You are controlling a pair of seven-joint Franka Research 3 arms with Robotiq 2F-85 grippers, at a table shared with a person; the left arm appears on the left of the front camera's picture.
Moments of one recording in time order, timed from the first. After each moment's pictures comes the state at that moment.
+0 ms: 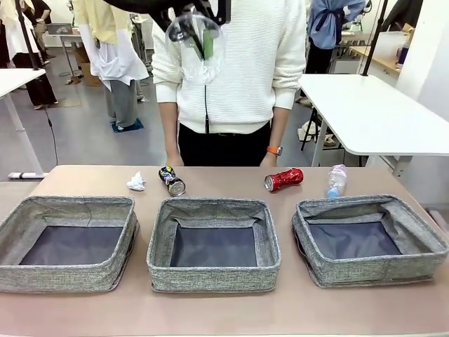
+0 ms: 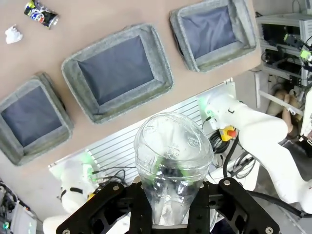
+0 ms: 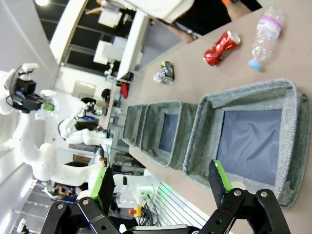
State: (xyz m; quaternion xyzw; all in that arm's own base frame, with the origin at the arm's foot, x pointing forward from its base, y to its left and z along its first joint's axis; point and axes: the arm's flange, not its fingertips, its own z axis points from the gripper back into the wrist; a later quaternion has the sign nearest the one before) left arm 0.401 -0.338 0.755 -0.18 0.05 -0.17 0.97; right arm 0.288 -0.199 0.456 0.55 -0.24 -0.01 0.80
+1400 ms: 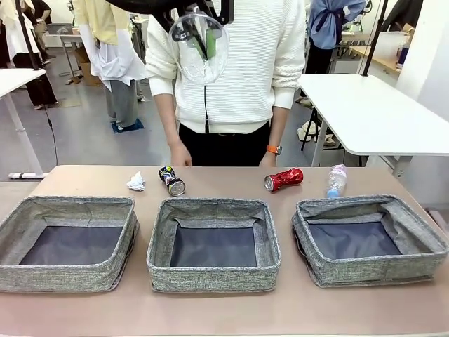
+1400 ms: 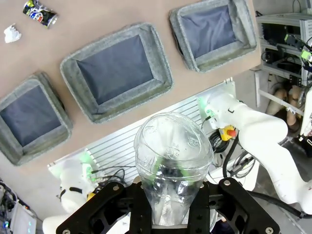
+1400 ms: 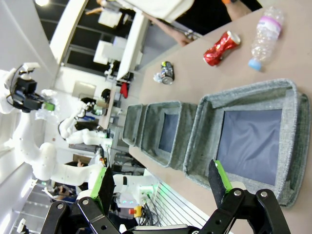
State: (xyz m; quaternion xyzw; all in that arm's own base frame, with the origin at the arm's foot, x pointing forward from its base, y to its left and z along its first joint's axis) left arm 0.403 -0.339 0.751 -0.18 0.05 -0.17 0.97; right arm 0.288 -0.199 0.456 0.55 -0.24 -0.01 0.80
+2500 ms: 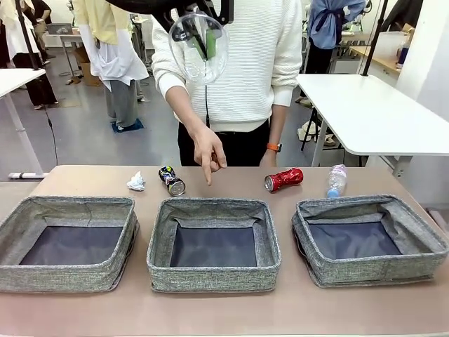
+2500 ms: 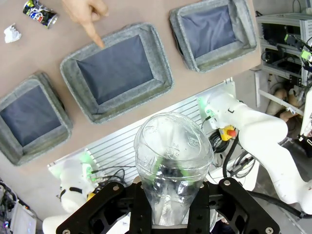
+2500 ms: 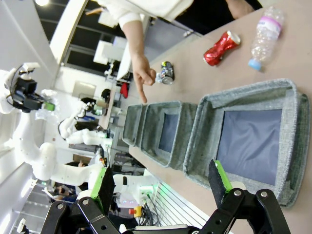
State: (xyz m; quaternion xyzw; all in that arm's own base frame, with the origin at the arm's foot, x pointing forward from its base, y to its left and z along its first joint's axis) left arm 0.403 -0.339 0.751 -0.18 0.05 -0.17 0.97; right arm 0.288 -0.199 0.456 0.55 -0.24 -0.01 0.80
